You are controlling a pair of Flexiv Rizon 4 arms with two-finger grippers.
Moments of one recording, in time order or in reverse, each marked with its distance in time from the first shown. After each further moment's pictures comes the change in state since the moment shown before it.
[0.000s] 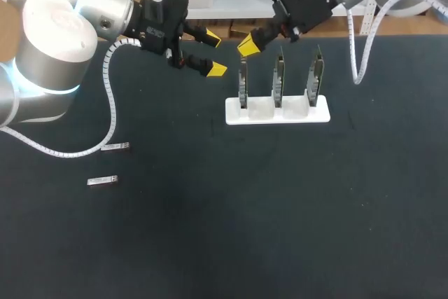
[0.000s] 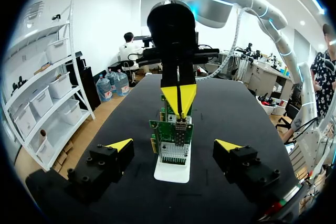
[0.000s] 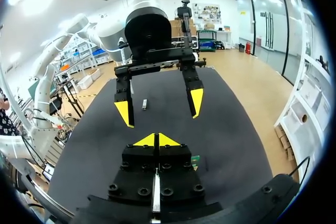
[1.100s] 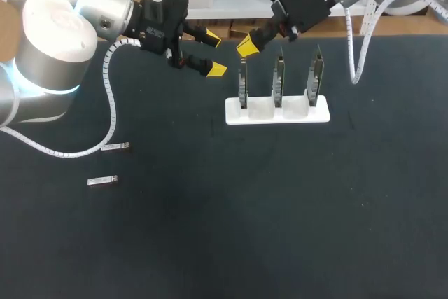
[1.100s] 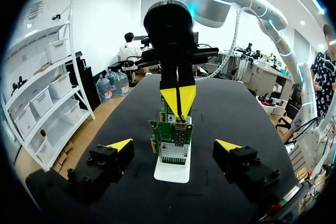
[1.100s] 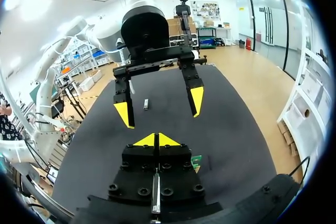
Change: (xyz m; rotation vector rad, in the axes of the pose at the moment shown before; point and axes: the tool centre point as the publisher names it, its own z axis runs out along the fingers) left arm 0.000 0.000 0.000 0.000 0.000 0.000; right arm 0.000 0.000 0.001 -0.016 0.009 0.036
